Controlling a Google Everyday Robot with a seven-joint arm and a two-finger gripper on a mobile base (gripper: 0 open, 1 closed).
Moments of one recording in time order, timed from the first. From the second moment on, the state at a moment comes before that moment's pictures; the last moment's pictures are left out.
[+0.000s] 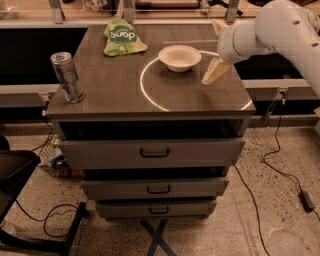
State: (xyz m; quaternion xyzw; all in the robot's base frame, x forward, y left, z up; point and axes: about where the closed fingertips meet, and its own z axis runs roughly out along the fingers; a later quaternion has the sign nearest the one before) arm 0.769 -0.174 0.905 -0.63 0.62 -0.14 0.45
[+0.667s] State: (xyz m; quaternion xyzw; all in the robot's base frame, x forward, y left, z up) arm 0.809 -0.158 0.906 -0.68 0.56 -0.18 0.44
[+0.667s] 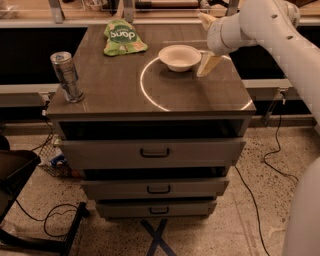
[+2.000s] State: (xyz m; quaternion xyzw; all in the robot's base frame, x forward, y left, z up) arm 0.822 -0.131 0.878 -0.70 0.54 -0.14 0.45
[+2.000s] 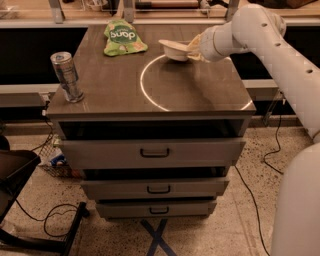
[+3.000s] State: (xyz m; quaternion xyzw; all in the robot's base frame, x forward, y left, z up) arm 0.831 -0.132 0.890 -0.71 0.52 -0.17 0.43
